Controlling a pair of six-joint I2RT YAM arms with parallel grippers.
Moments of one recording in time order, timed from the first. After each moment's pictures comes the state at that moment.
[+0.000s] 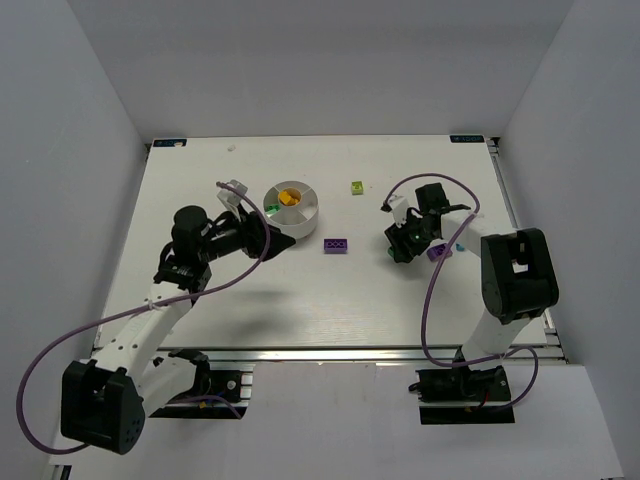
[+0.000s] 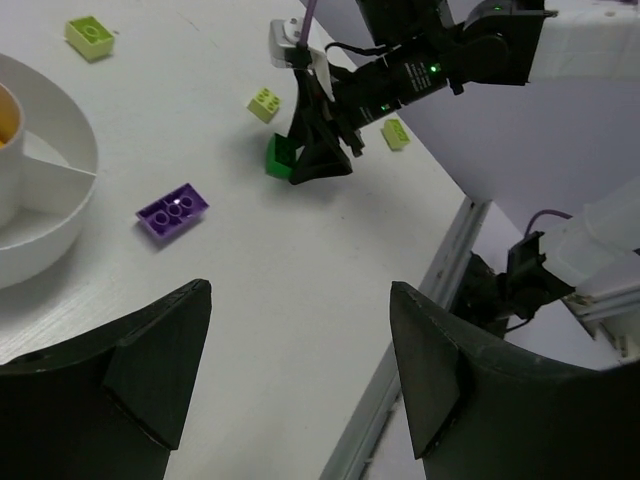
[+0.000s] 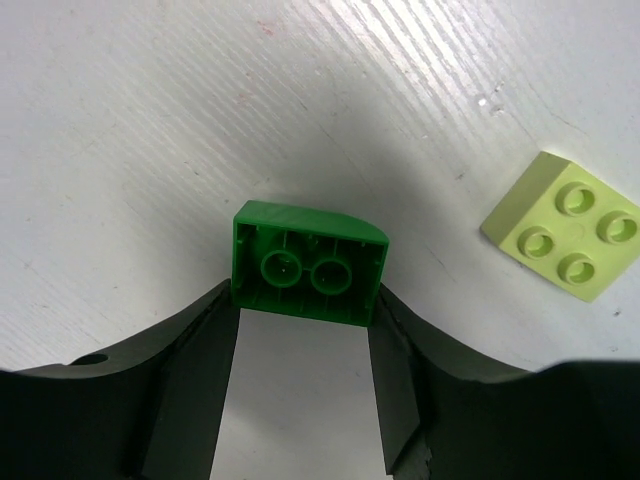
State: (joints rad) left arm -0.26 1.00 0.65 0.19 0.75 -0.43; right arm 0.24 1.75 1.04 -0.44 -0.34 -0.53
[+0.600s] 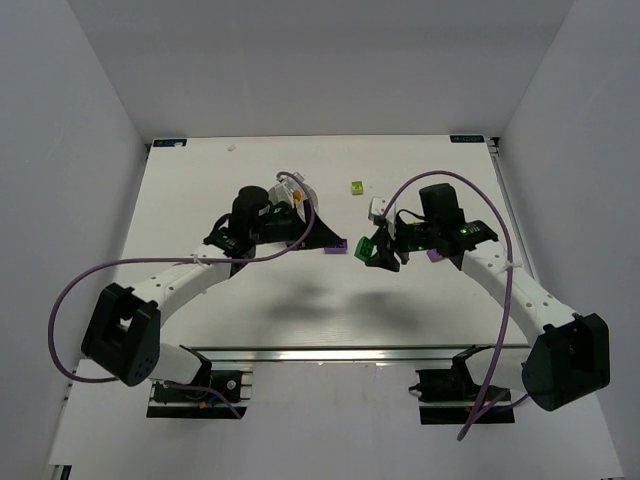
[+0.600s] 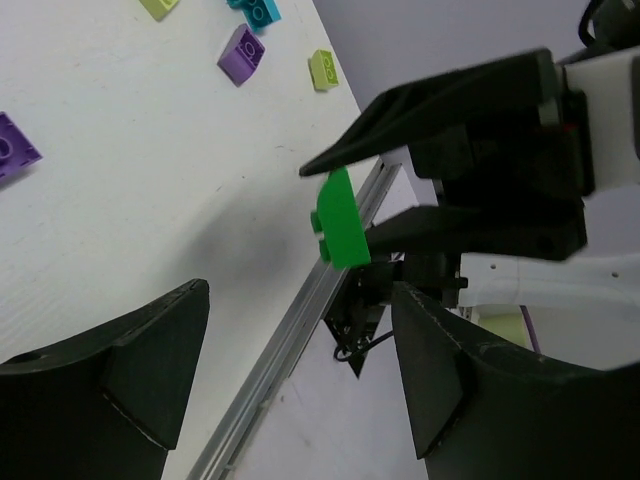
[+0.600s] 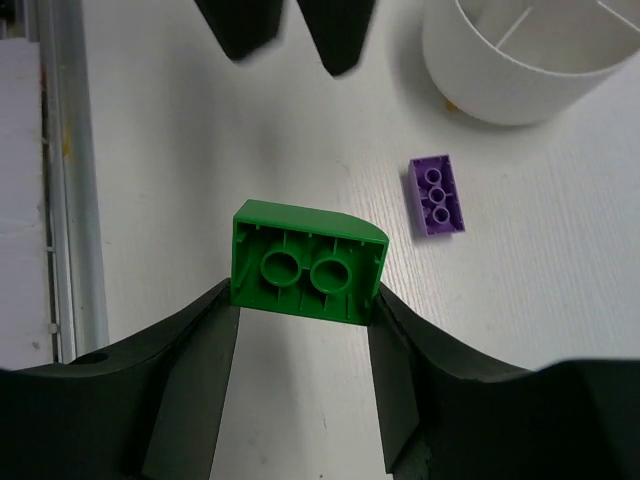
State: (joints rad) left arm -0.52 1.37 0.87 0.18 0.70 -0.73; right arm 0.40 1.24 0.97 -0.51 -0.83 -0.70
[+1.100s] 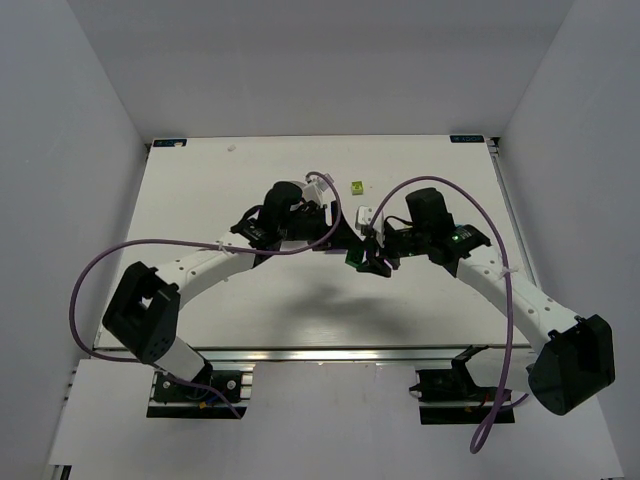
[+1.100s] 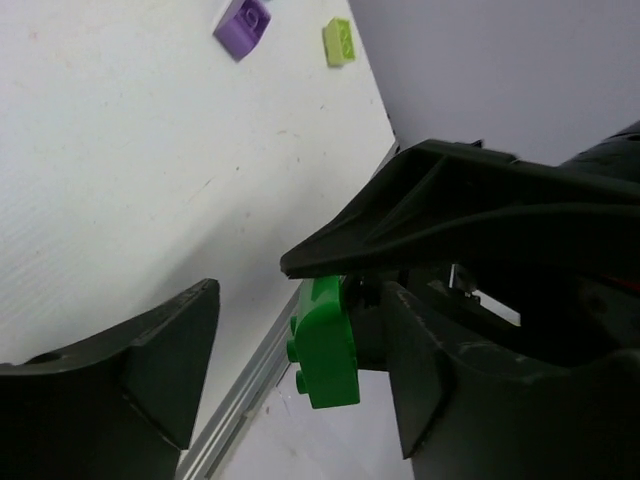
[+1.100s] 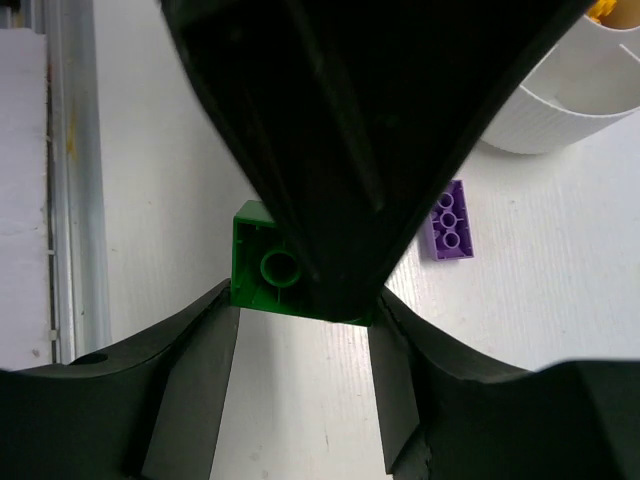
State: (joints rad) left arm -0.66 1.53 1.05 0.07 0.59 -0.75; right arm 0.53 1.22 0.97 -0.49 -0.76 -0.69
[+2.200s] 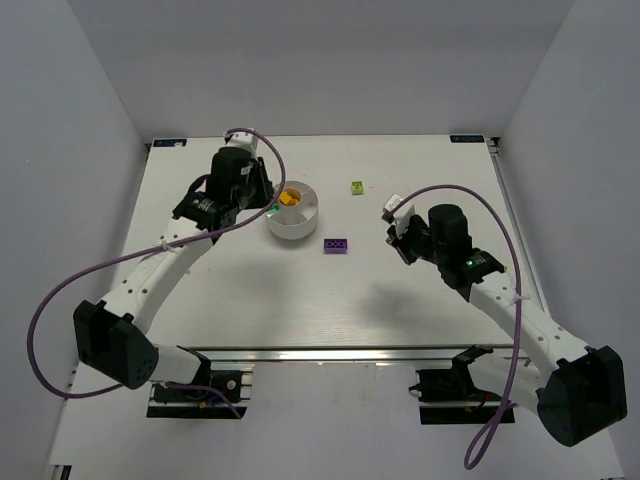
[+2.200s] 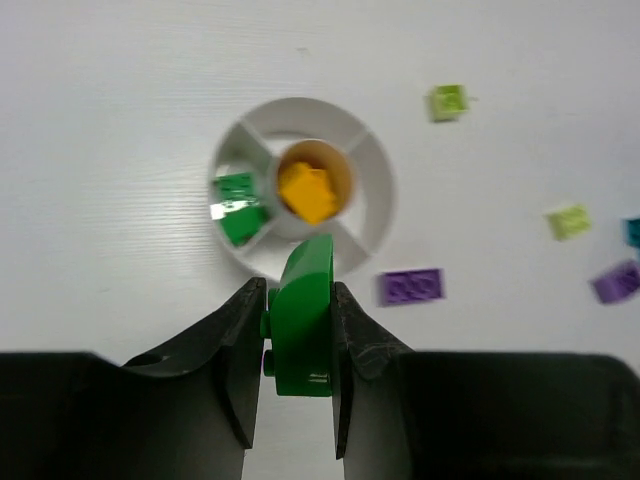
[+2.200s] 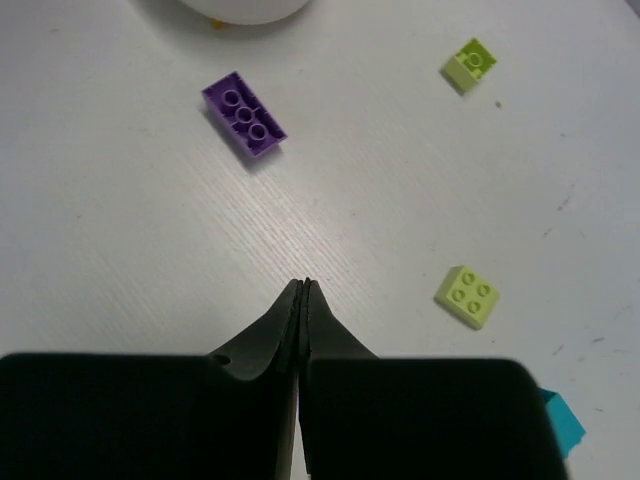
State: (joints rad) left arm -0.46 1.36 1.30 -0.45 -0.14 -0.39; right arm 0.46 1.05 0.74 -0.20 -0.31 -0.44
